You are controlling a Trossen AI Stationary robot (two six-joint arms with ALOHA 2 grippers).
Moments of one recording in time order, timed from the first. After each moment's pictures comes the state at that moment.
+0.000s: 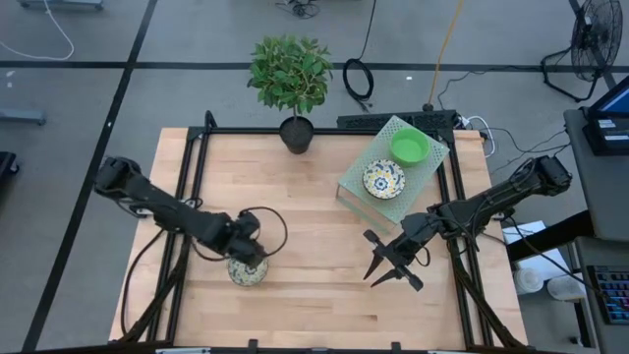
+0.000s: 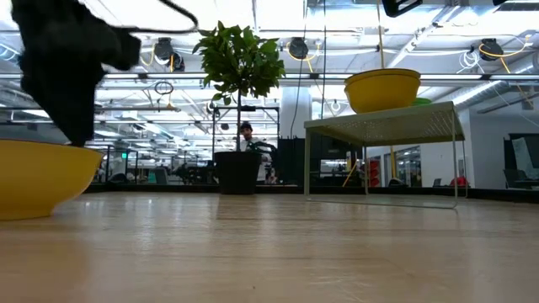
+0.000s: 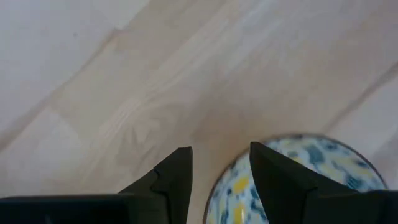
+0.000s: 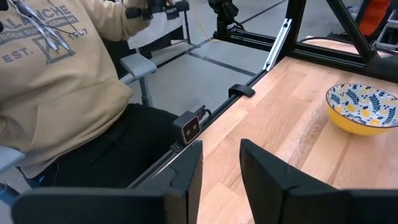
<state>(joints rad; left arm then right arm) -0.44 1.44 0.93 -0.97 -0.25 -1.24 0.38 1.18 0.72 0.13 -0.37 -0.02</state>
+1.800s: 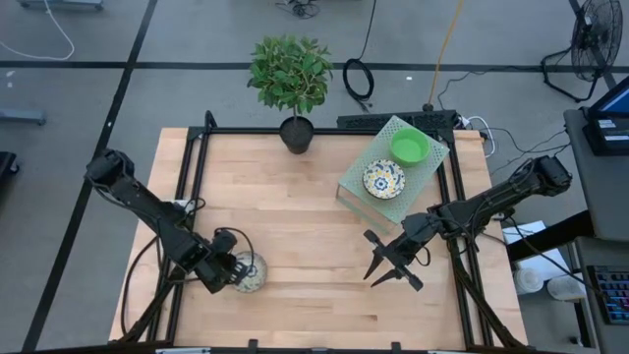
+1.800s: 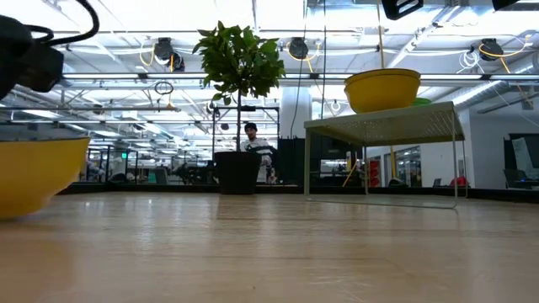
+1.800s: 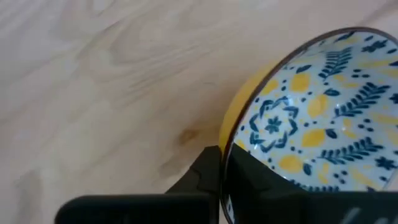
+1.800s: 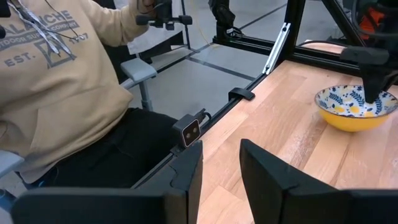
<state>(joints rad) -0.75 1.32 0.69 -0.75 -0.23 -1.77 0.37 1.18 0.69 0.19 -0.37 -0.01</state>
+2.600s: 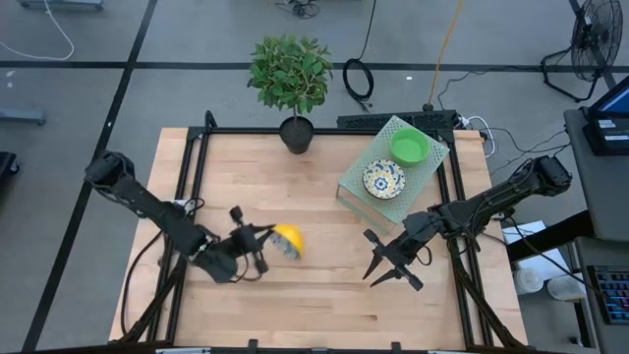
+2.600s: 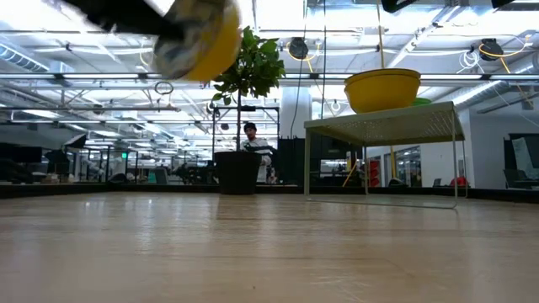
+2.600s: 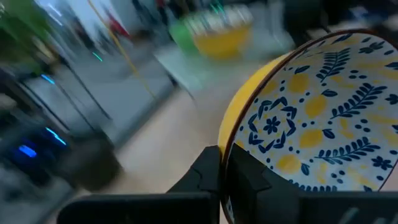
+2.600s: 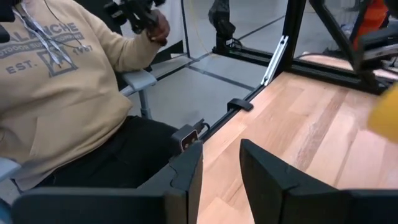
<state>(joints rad) -0.63 1.32 0.72 0.03 -1.11 -0.25 0.38 1.18 0.69 0.23 -0.37 -0.01</state>
